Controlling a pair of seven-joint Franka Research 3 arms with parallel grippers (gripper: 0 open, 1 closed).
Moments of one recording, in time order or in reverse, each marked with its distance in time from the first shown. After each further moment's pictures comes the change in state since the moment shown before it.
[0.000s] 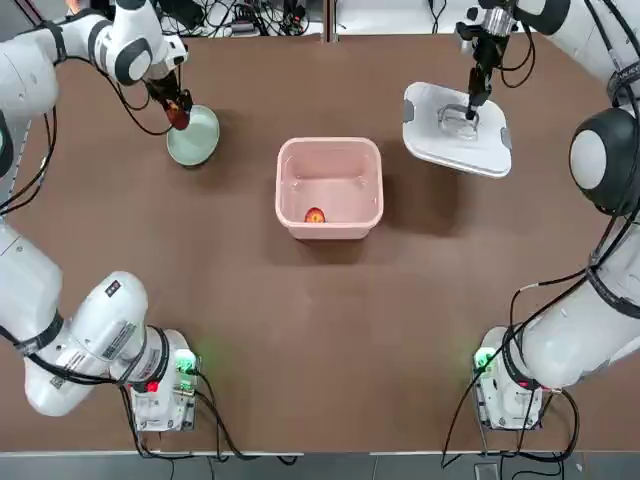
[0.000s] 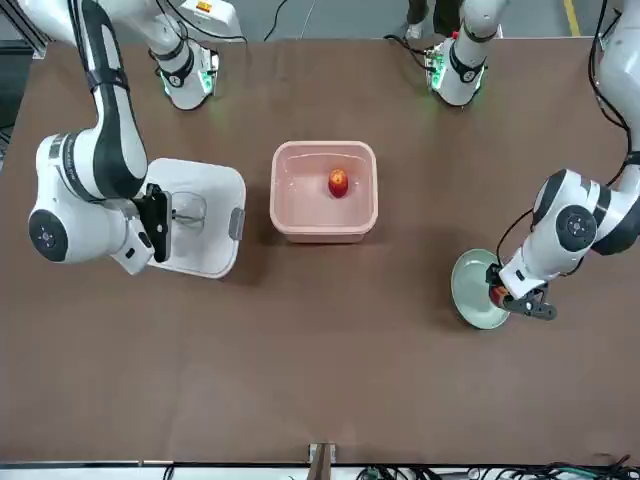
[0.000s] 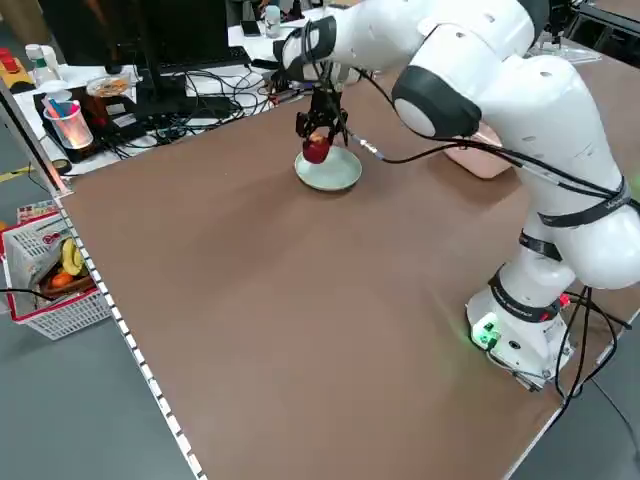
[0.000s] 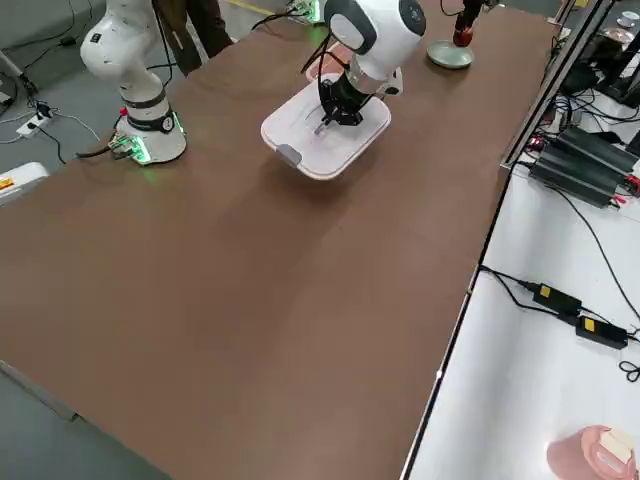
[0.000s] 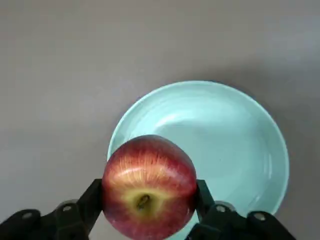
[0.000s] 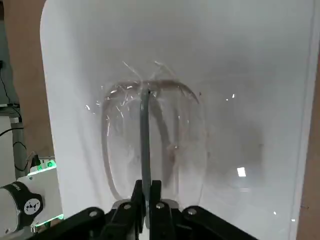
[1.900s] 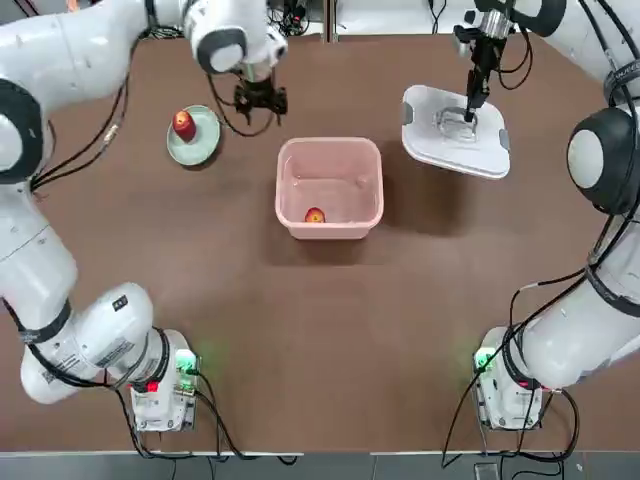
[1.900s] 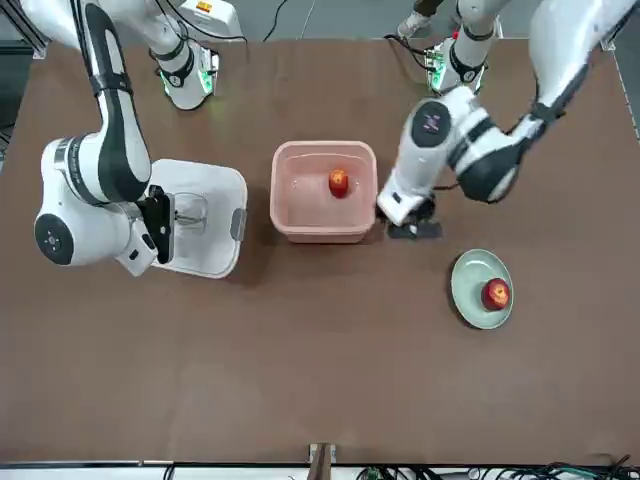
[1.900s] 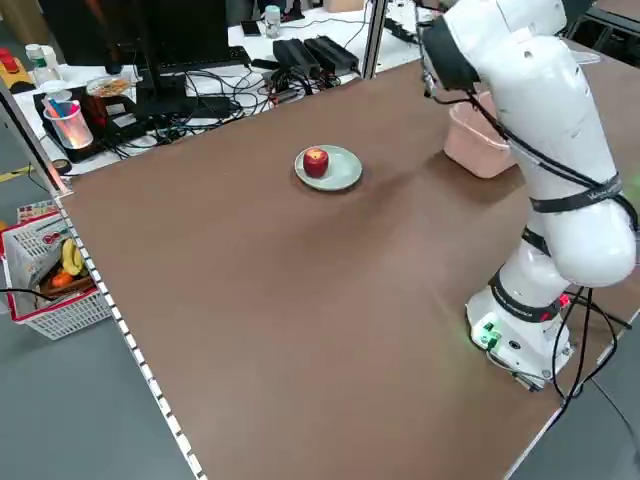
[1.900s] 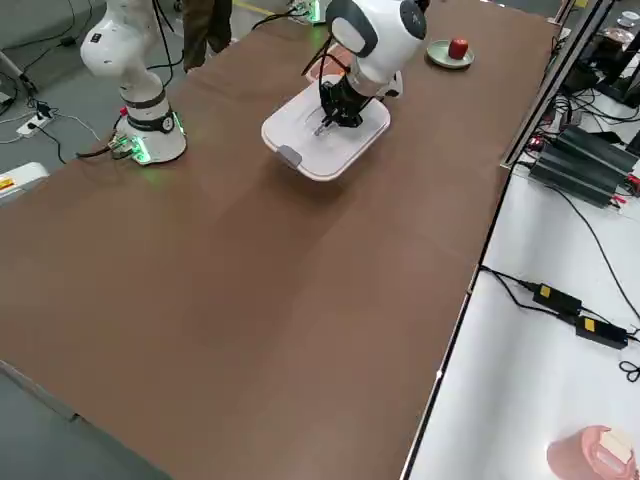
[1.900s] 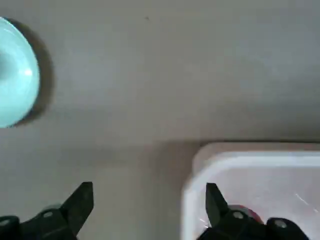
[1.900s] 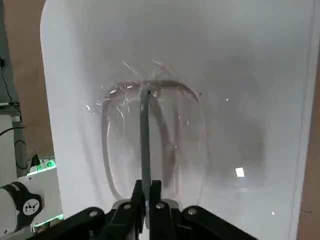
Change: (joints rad) left arm -0.363 -0.027 -0.385 0.011 -0.127 -0.302 -0.809; right arm 0.002 0.013 0.005 0.001 0.000 0.004 -0.001
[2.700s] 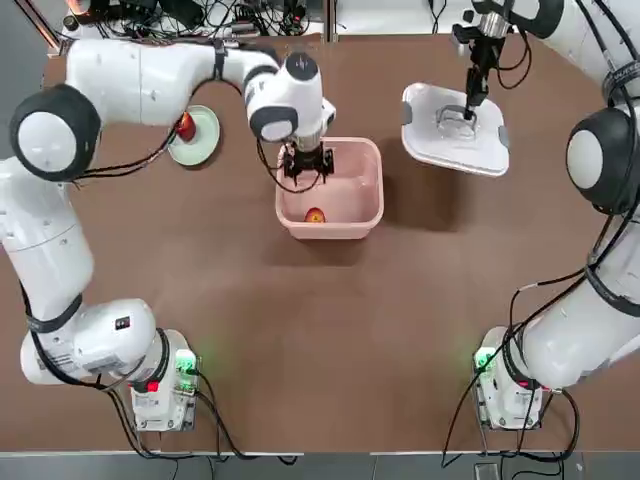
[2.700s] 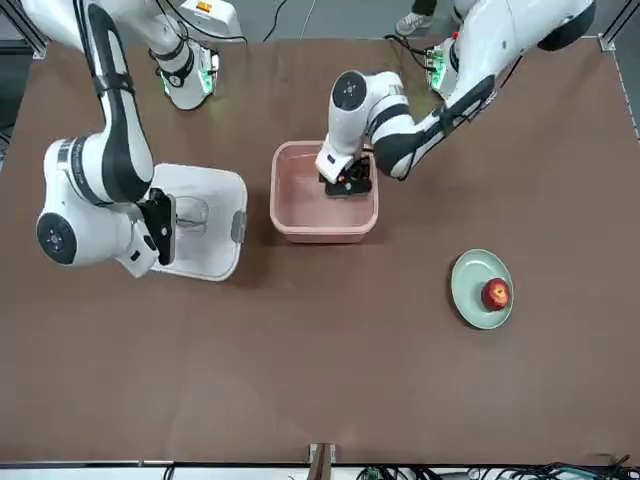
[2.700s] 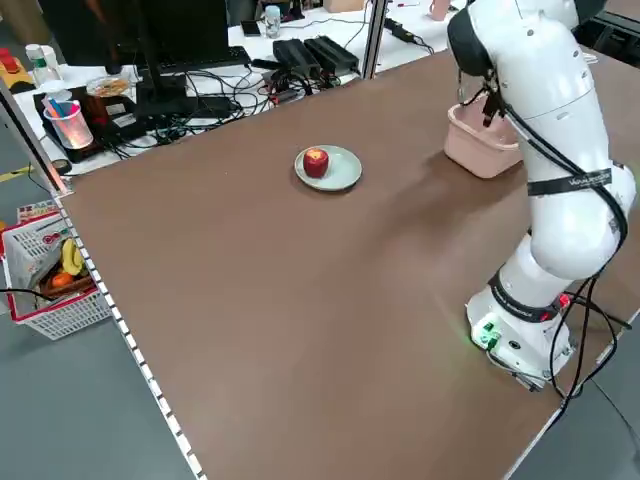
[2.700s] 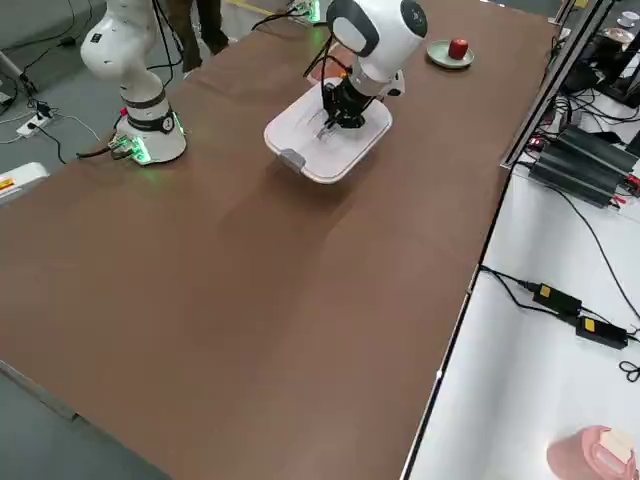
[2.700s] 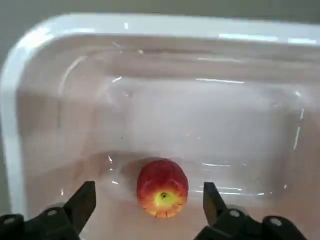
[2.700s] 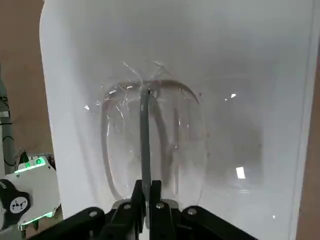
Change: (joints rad) left arm -0.314 0.024 0.181 -0.092 -0.012 0.231 -0.265; right arm 0.003 0.003 0.003 0.000 -0.018 0.038 -0.024
